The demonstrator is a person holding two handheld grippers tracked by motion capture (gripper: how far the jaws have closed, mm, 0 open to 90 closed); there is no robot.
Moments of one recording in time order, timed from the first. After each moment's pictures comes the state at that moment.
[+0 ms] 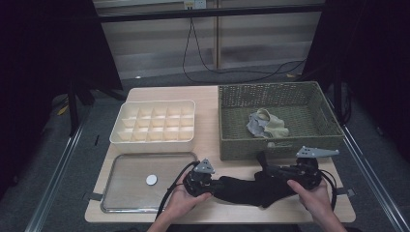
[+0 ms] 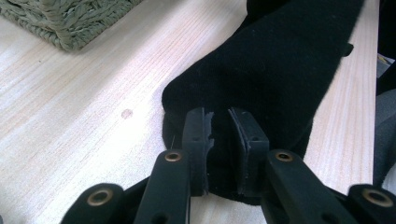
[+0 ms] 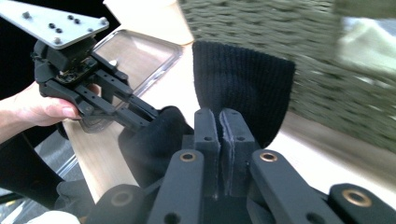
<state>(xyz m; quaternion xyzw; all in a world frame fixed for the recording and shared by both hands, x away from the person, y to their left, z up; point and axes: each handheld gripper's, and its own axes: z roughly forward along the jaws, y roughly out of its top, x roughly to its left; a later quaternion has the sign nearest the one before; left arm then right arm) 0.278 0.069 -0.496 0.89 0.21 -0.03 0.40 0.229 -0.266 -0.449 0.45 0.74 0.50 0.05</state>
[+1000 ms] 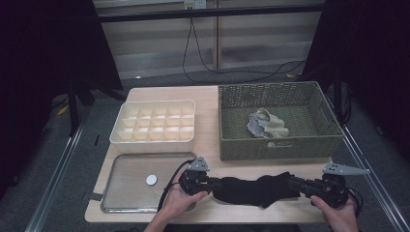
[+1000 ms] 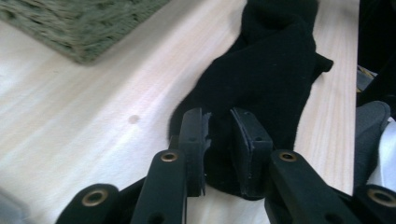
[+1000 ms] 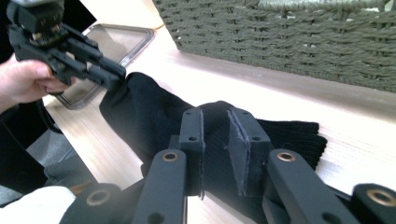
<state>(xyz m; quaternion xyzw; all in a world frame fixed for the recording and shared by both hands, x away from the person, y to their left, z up) 0.282 0.084 -0.487 0.87 0.23 -0.04 0.43 0.183 -0.308 -0.458 0.49 0.72 0.49 0.07</state>
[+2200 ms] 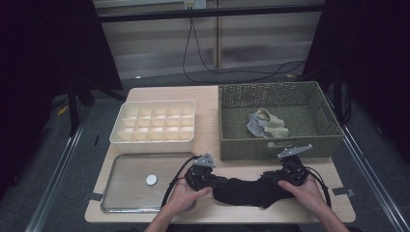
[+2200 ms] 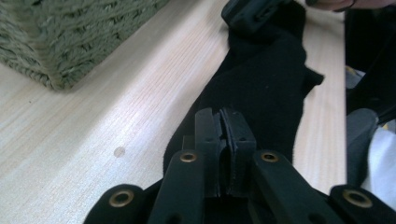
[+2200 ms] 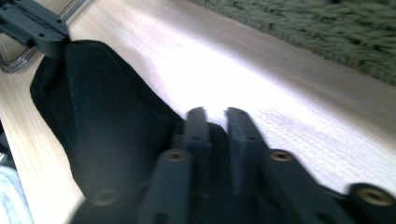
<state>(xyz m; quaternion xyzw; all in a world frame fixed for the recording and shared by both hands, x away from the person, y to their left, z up) 0.289 0.066 -0.482 0.88 0.20 -0.07 0.44 0.263 -0.255 -0.491 0.47 0.80 0.37 0.00</state>
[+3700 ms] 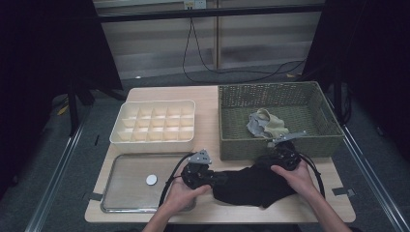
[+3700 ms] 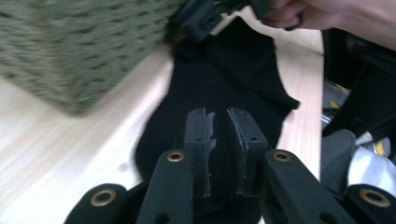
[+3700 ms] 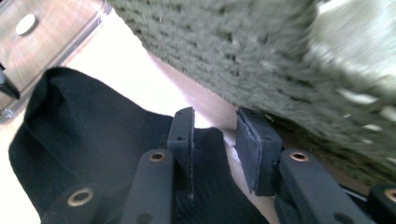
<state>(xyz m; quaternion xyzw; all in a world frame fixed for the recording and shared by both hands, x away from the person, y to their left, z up) 0.285 0.068 -0.466 0.86 0.20 -0.07 0.46 0.305 -0.244 -0.486 0.47 0.79 0.38 0.01</state>
